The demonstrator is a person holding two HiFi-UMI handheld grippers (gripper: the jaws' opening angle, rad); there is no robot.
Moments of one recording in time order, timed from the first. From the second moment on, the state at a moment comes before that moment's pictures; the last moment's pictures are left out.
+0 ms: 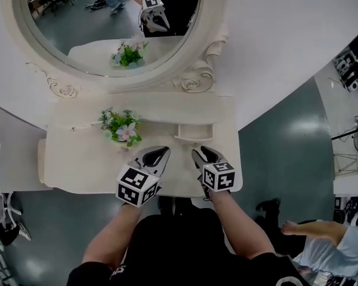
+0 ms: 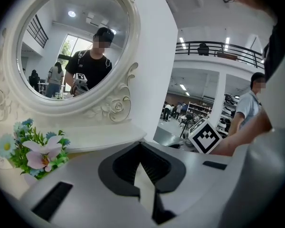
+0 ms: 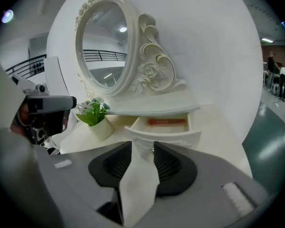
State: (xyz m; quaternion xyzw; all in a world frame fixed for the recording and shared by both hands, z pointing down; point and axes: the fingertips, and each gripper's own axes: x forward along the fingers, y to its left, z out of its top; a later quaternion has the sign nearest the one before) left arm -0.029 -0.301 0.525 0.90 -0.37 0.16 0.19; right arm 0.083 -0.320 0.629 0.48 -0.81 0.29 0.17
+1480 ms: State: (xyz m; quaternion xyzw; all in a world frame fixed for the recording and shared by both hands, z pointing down) left arm -0.035 -0.318 0.521 0.89 -0.38 0.15 0.20; right arm 0.090 -0.358 0.663 0.49 -0.78 0.33 0.20
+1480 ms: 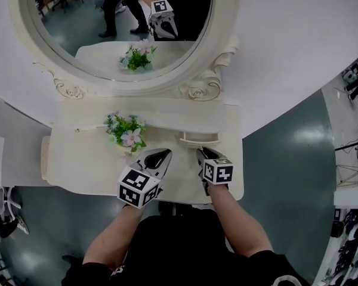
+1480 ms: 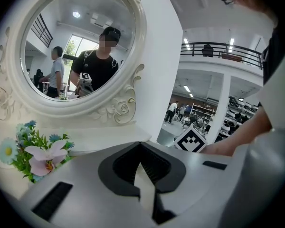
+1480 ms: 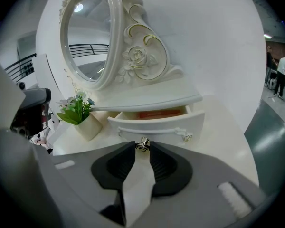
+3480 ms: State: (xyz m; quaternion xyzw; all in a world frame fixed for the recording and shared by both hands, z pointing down) left arm -0.054 -0.345 0.475 0.89 -0.41 0.12 0.17; right arm 0.092 -0.417 0.676 0.48 -0.78 0.31 0.23
